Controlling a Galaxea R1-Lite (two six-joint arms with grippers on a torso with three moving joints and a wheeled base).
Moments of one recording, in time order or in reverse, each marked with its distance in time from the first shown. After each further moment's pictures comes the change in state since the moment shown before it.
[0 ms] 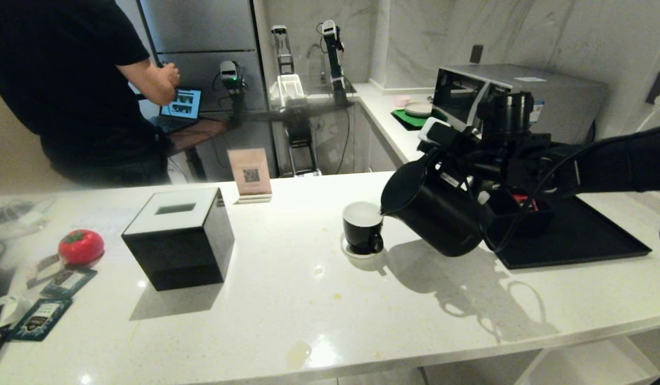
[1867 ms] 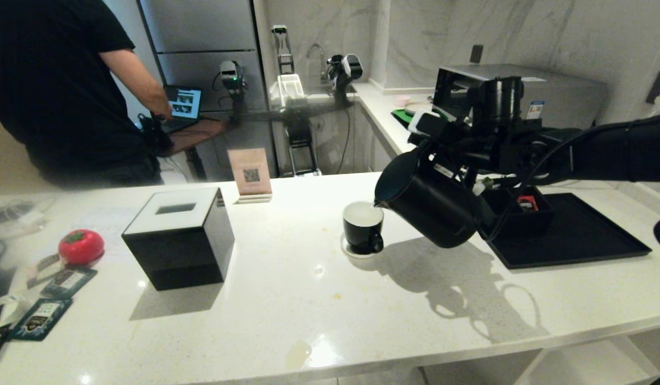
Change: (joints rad) left arm 0.000 0.000 0.000 0.000 0.000 0.000; right arm 0.038 0.019 -0.134 0.113 -0.061 -0.047
